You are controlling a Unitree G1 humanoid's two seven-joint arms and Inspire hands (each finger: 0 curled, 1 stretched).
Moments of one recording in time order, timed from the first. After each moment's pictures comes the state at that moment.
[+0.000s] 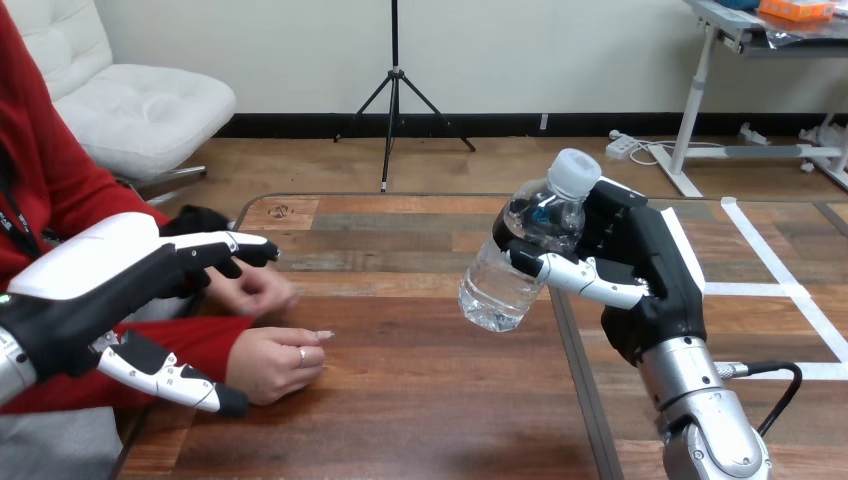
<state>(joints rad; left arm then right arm) -0.05 0.85 0.17 0.25 0.24 -0.74 -0.50 -0.16 -0.07 -0.09 0.23 0.21 -0.25 0.26</state>
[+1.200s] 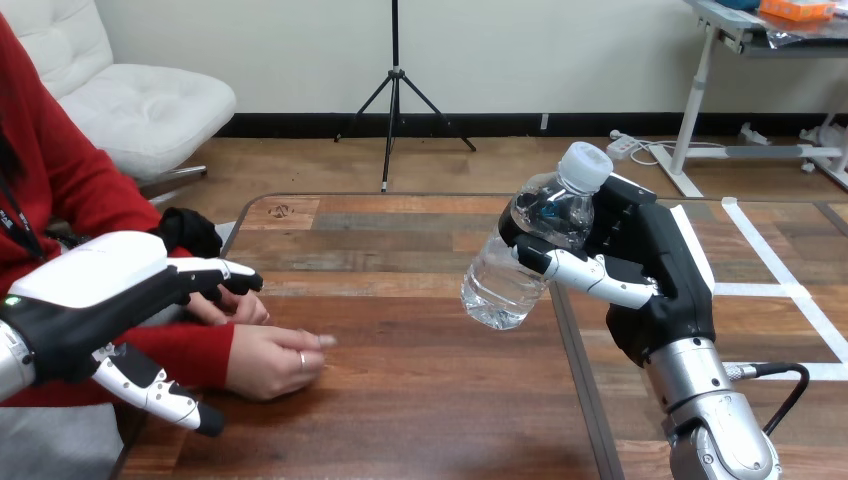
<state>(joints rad) -0.10 0.89 0.12 0.31 0.39 -0.73 -0.49 -0.12 -0.07 -0.09 0.15 0.23 -0.21 0.26</state>
